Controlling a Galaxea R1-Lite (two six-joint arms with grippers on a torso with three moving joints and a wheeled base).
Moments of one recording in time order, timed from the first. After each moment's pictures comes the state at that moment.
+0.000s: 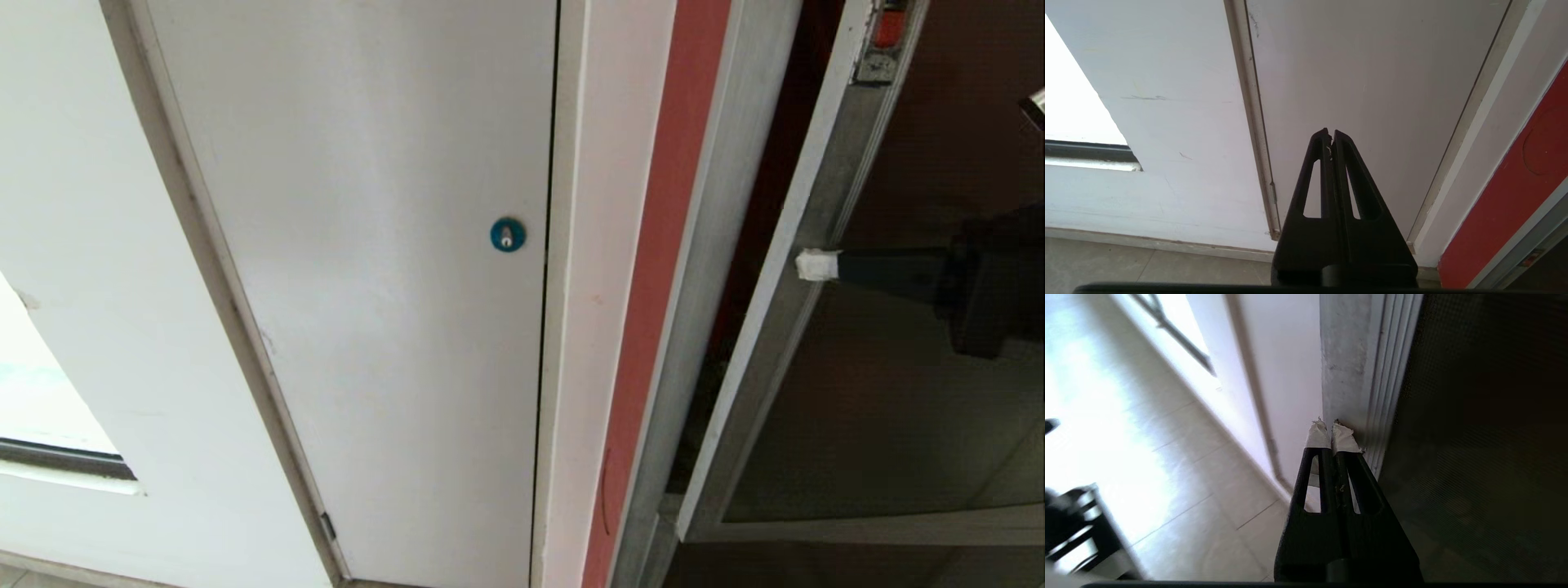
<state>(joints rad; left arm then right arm) -0.01 0.00 0.00 0.00 0.01 0.00 0.17 1.26 -1.02 -0.07 0.56 -0.02</state>
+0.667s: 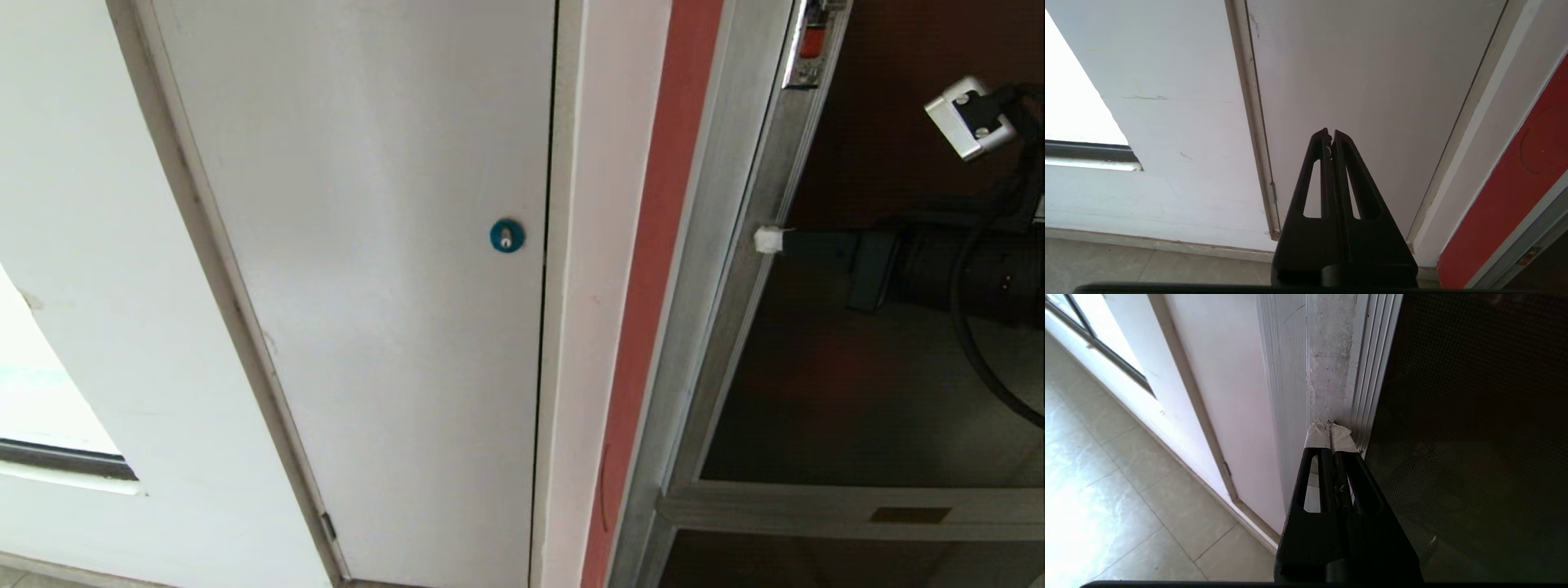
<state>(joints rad) -0.01 0.00 0.00 0.00 0.01 0.00 0.17 1.41 -1.03 -0.25 0.36 -0.02</state>
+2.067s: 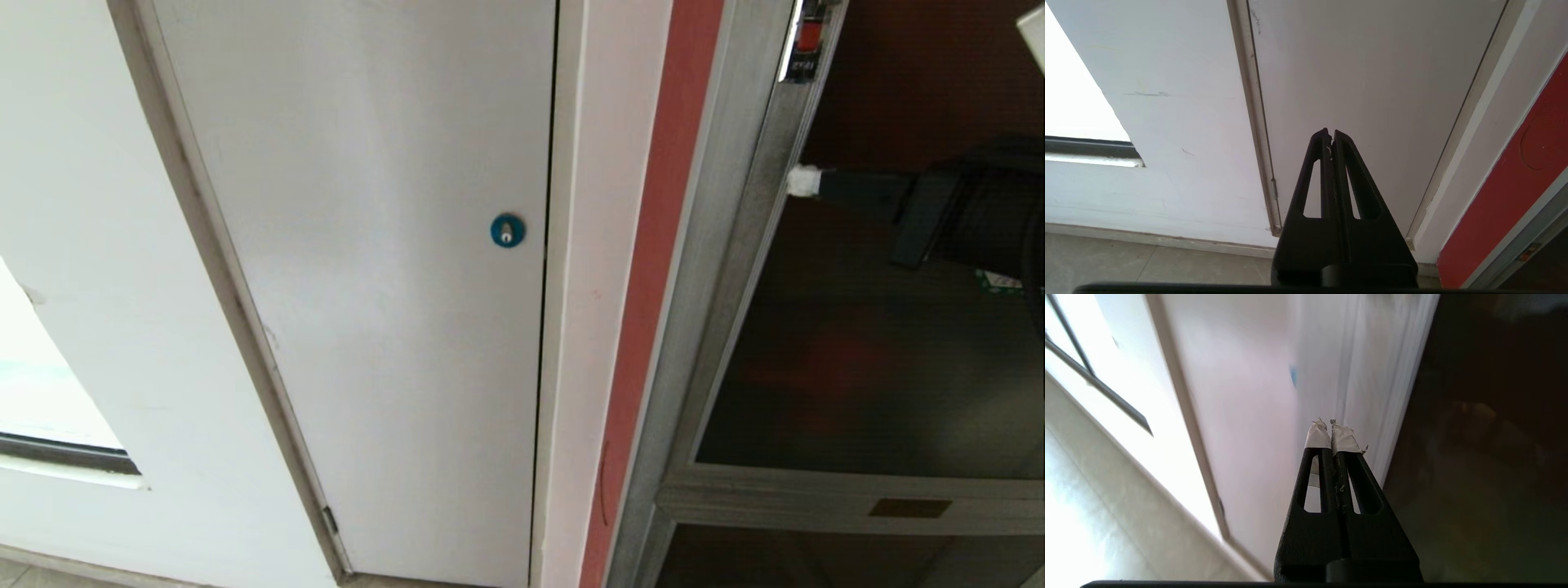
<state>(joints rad) -0.01 0.00 0.00 0.00 0.01 0.00 0.26 1.31 -1.07 -0.28 0.27 0.00</state>
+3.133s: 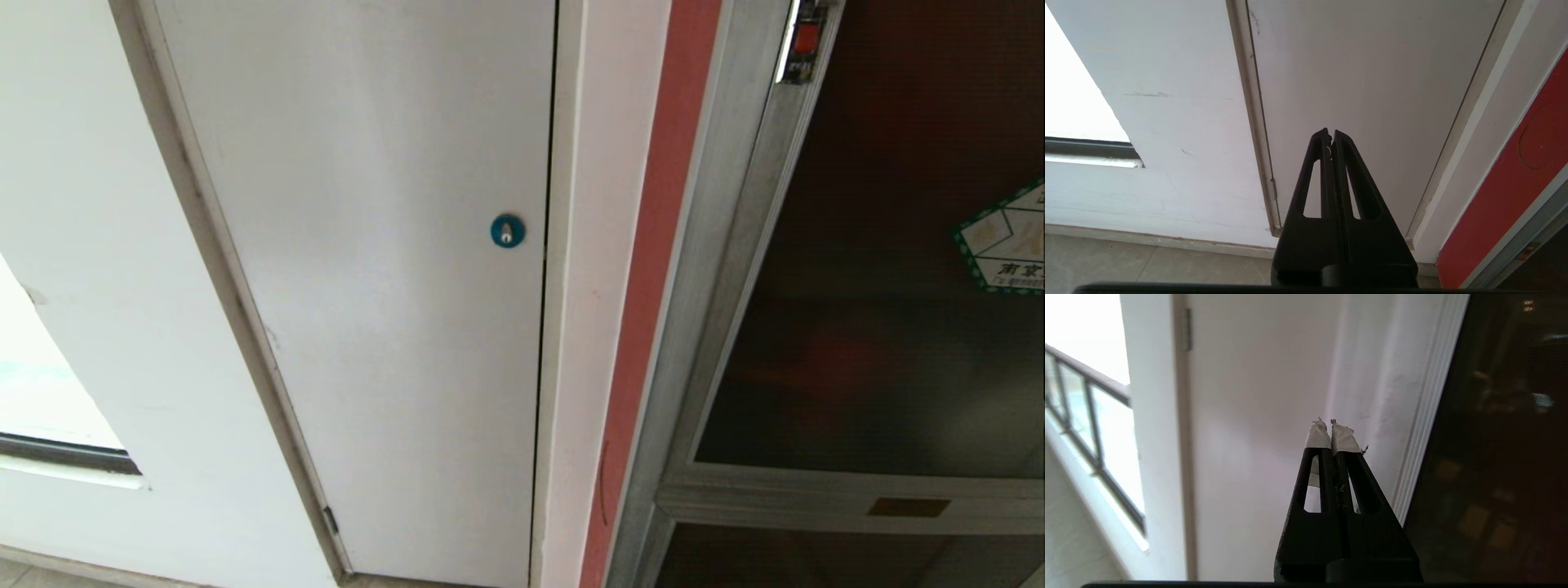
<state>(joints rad) -0.01 0.00 0.00 0.00 0.01 0.00 0.31 1.52 -1.96 0.04 0.26 0.01</state>
